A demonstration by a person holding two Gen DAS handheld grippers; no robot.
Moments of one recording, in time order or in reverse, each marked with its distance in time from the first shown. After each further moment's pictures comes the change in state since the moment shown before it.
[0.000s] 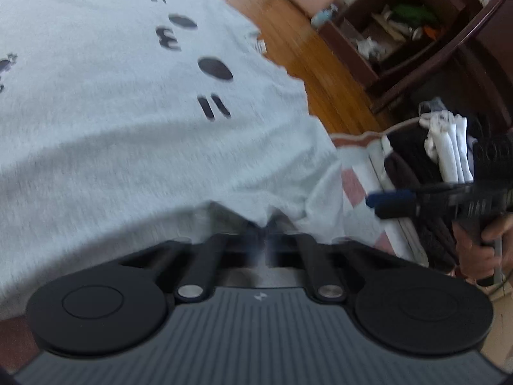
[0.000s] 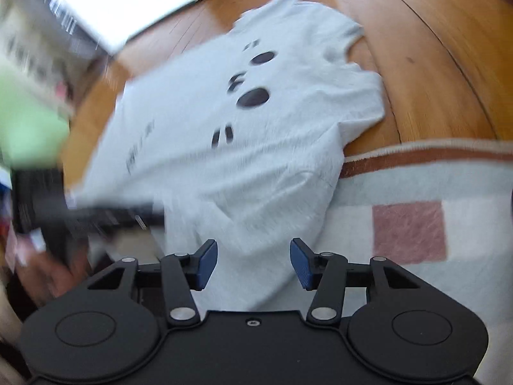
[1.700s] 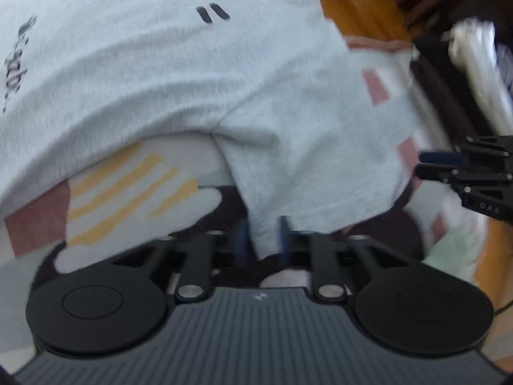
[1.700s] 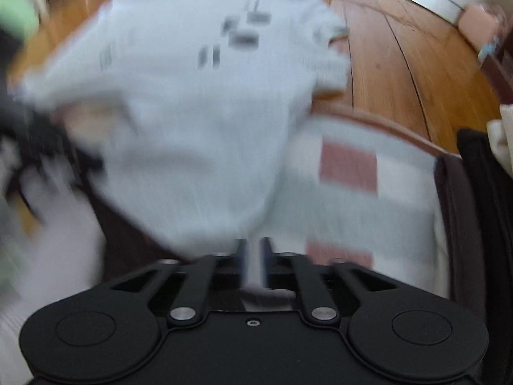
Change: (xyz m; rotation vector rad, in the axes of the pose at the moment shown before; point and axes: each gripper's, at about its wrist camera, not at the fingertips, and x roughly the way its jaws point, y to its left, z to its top) left arm -0.014 -0.039 -0.034 0.032 0.259 0.197; right arm -0.020 0.048 -0.058 -0.300 0.045 -0.350
